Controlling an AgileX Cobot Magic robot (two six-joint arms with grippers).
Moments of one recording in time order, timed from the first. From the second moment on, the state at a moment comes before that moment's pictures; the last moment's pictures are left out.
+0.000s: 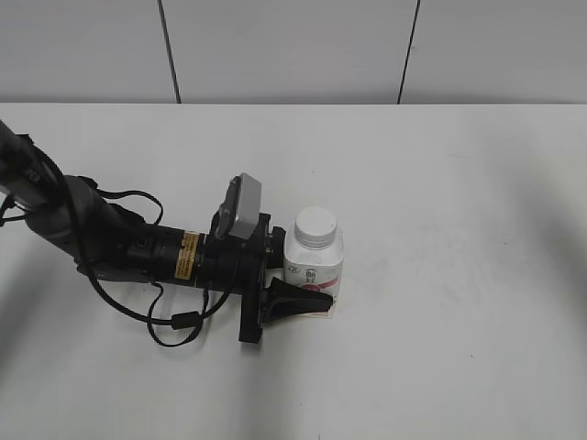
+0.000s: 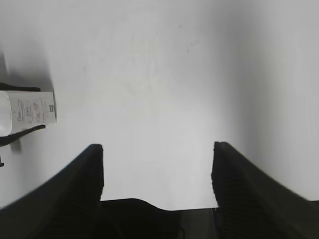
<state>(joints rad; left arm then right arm) -0.38 2.40 -1.12 1.41 -1.20 -0.43 -0.03 1.29 -1.20 0.24 1.21 0.04</state>
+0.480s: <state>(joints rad) -0.38 2.40 -1.12 1.41 -1.20 -0.43 -0.03 1.64 -1.38 0.25 1.21 0.06</state>
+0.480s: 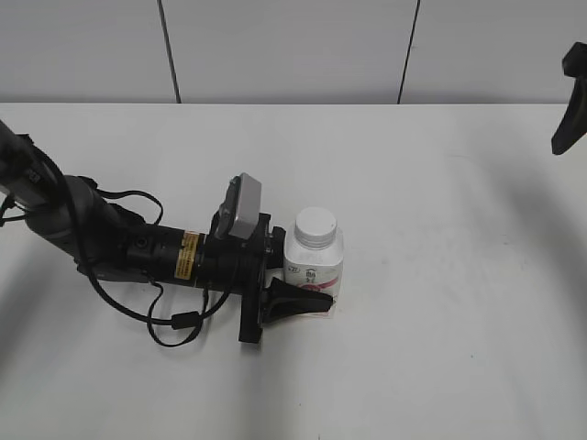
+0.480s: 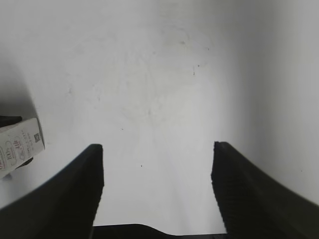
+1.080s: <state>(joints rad) -0.38 2.40 -1.12 1.41 -1.21 -0.44 0.38 1.78 -1.53 0.28 1.22 0.24</state>
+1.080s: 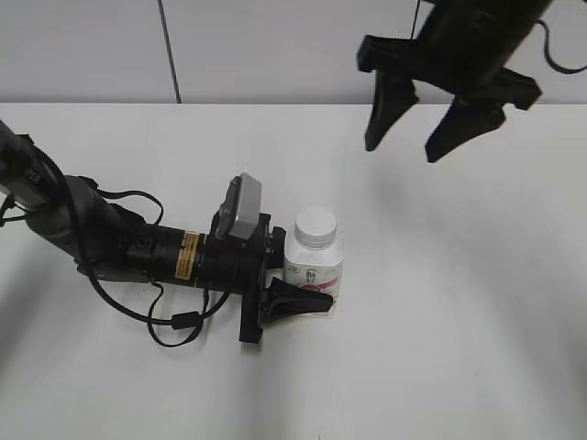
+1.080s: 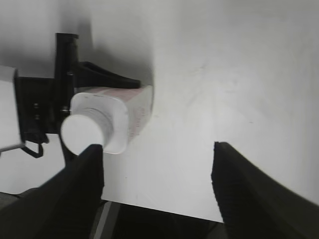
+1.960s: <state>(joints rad) -0.38 2.40 -1.12 1.41 -1.21 -0.44 0.59 1.99 -1.62 0.33 1.22 0.33</state>
